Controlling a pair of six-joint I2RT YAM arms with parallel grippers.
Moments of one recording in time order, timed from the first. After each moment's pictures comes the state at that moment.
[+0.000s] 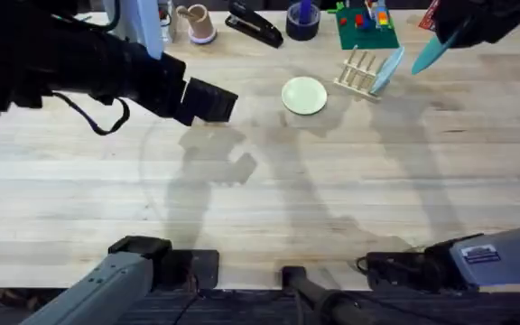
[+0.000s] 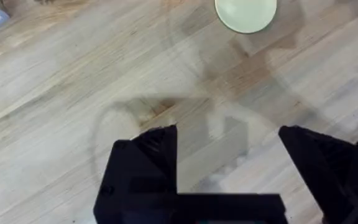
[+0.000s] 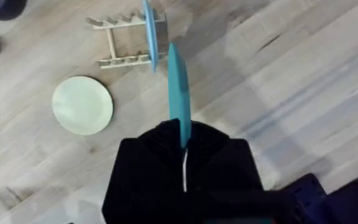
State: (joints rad) left arm -0.09 1.09 1.17 -1.06 0.34 0.33; right arm 0.22 1.66 1.95 -1.59 0.31 0.79
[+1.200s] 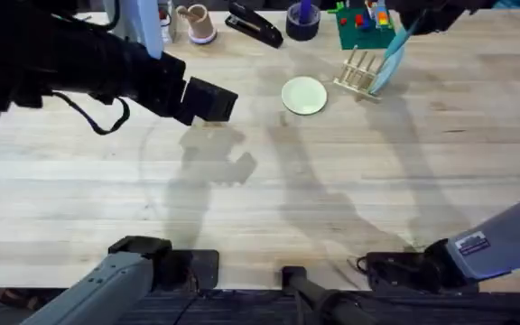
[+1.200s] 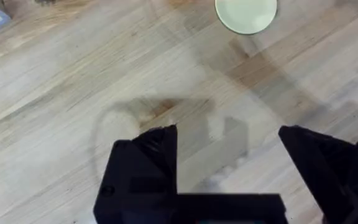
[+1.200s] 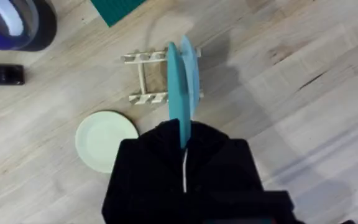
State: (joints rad) left arm -0.09 1.09 1.17 -1.05 0.34 0.33; right arm 0.21 1.82 1.95 -1.37 0.31 0.75
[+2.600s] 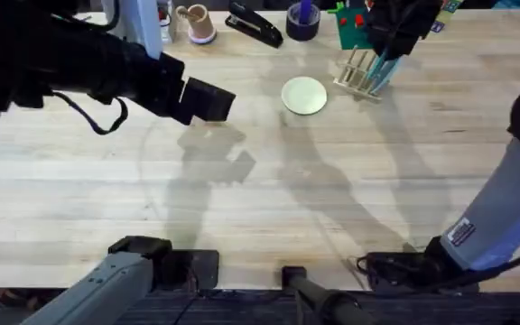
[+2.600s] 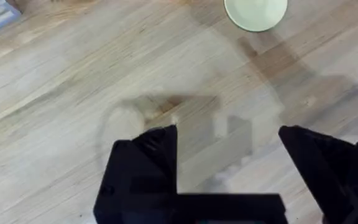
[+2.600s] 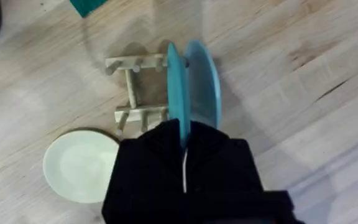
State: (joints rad) left arm -0.09 1.09 1.17 -1.05 0.31 0.33; right arm 0.21 2.05 1.95 -1.30 0.31 0.72
